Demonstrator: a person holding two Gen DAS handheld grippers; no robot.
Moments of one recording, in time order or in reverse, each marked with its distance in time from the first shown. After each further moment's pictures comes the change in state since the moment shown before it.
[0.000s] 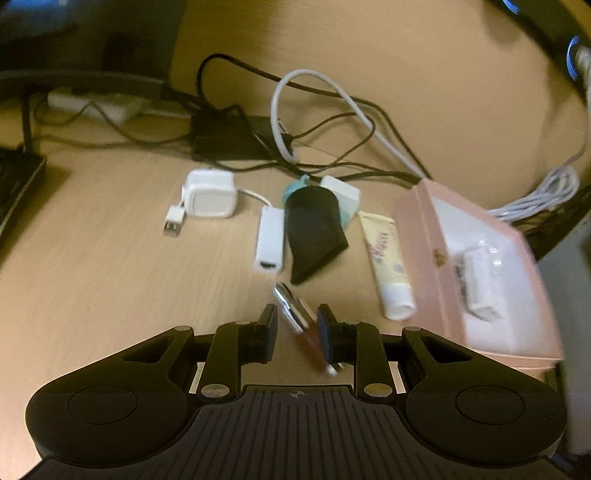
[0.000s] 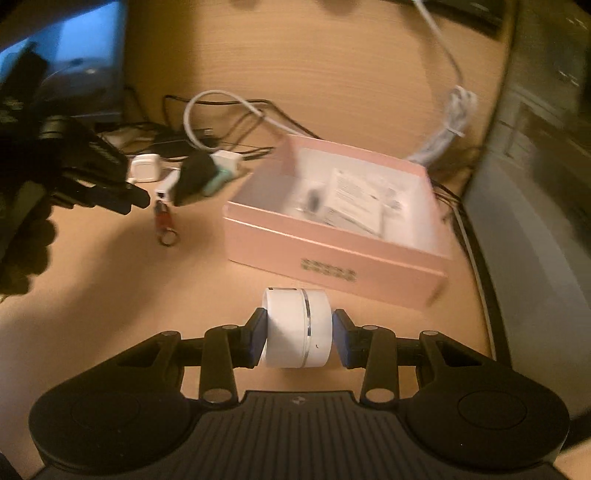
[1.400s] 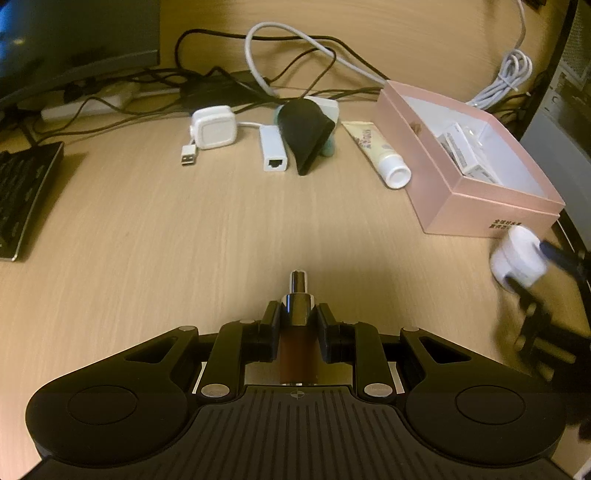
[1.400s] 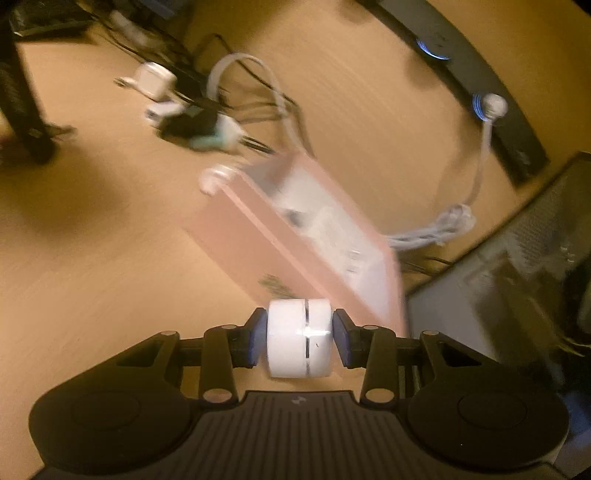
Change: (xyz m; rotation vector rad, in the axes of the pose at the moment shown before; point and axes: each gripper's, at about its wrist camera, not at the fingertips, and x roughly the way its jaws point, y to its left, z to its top) left arm -0.043 0.013 -0.070 0.237 0.092 0.016; right arm 0.041 0.062 -0.020 -0.521 -0.102 -0.268
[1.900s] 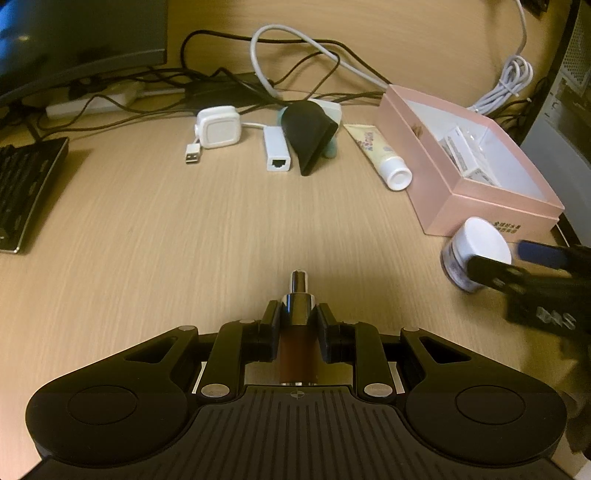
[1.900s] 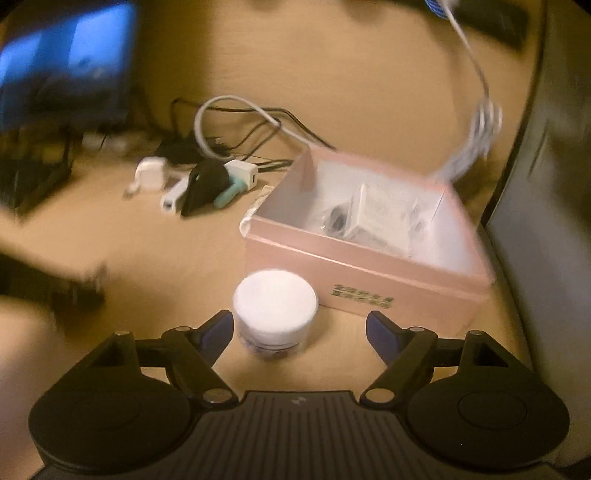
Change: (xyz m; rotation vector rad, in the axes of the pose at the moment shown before) left arm -0.001 0.000 -0.004 -0.008 -0.015 0.001; right arm 0.027 -0.047 0.011 0.590 0.071 0.338
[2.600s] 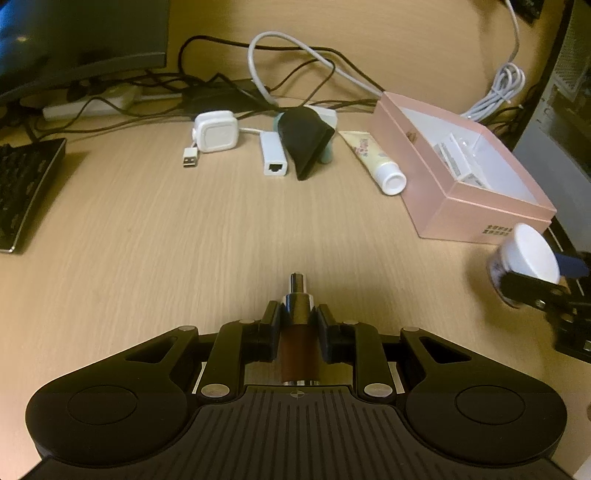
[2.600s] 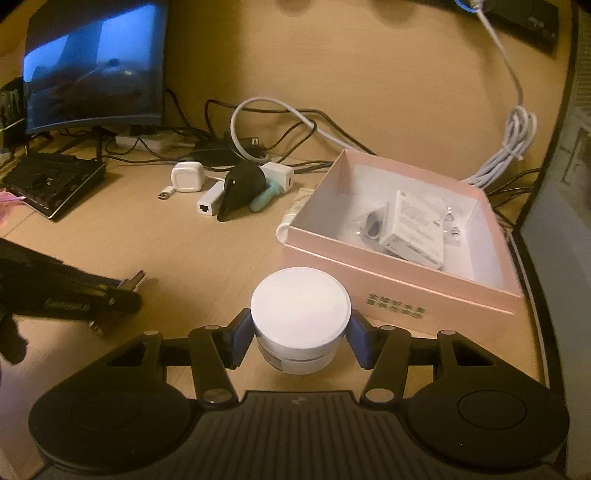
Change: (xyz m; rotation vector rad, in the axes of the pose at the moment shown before) left arm -0.003 0.007 -0.006 -0.004 -0.036 -0.046; right arm -0.032 0.010 -0.007 -0.116 -0.021 0.050
